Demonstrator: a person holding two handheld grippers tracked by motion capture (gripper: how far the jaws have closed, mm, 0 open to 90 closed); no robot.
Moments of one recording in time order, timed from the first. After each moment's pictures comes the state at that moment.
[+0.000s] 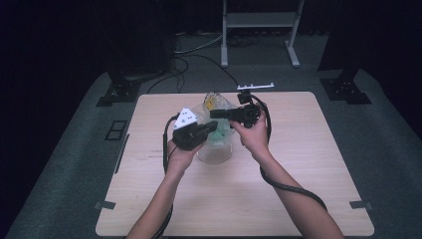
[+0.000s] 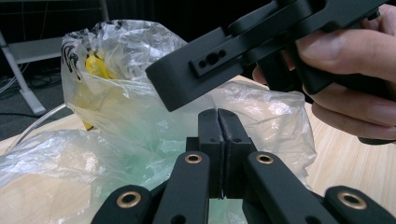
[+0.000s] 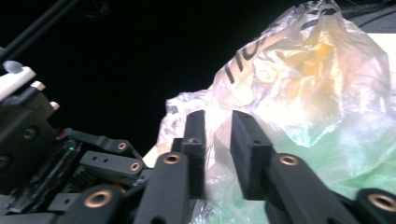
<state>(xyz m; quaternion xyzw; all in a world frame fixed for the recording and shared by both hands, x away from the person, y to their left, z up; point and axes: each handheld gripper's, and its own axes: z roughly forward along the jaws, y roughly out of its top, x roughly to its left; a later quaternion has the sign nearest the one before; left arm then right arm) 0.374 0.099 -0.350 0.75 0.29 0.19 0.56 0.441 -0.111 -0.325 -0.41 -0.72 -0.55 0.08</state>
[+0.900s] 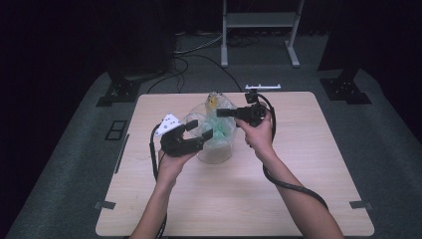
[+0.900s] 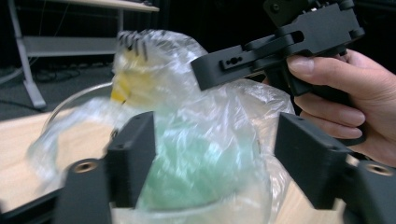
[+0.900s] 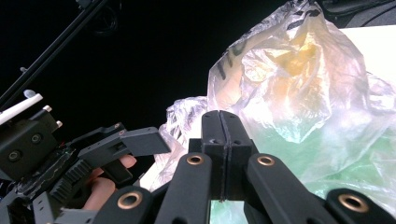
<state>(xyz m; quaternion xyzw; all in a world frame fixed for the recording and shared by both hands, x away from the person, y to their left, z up) 0.352 0.131 -0.355 0.69 0.35 0.17 0.61 0.449 -0.131 -0.334 -0.42 -0.70 -0.57 0.11</state>
